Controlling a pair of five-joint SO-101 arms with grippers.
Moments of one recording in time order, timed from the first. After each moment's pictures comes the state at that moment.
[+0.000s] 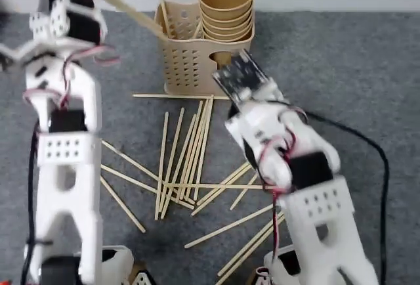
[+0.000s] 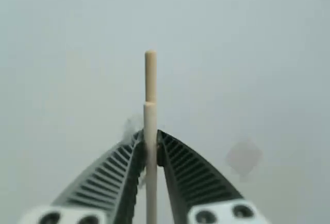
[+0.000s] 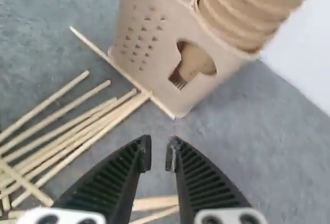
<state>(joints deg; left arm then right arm) -6.9 -17.5 18.8 -12.6 46.2 -20.7 -46.6 32.6 59.2 22.7</state>
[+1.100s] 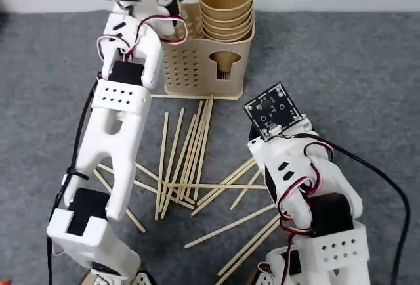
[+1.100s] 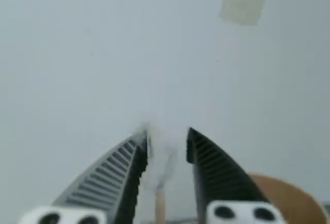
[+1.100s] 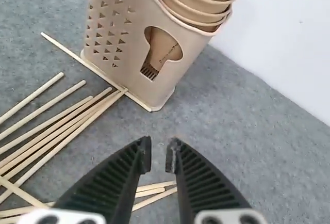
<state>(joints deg) 7.4 9.5 -6.4 6.6 12.0 -15.1 -61.9 41.9 59.2 22.7</state>
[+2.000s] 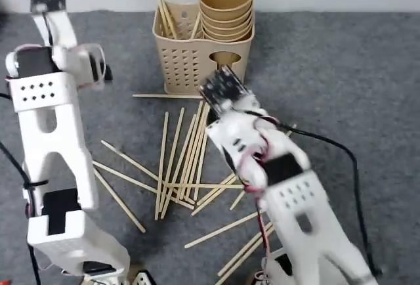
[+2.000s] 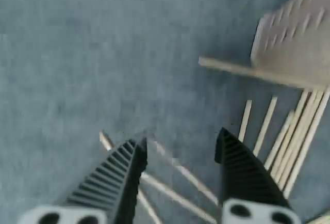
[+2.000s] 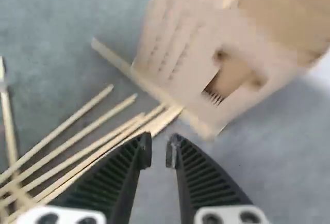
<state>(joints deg) -14.9 9.5 -24.9 97.1 10.8 -27.3 -34.4 42.0 39.1 13.5</state>
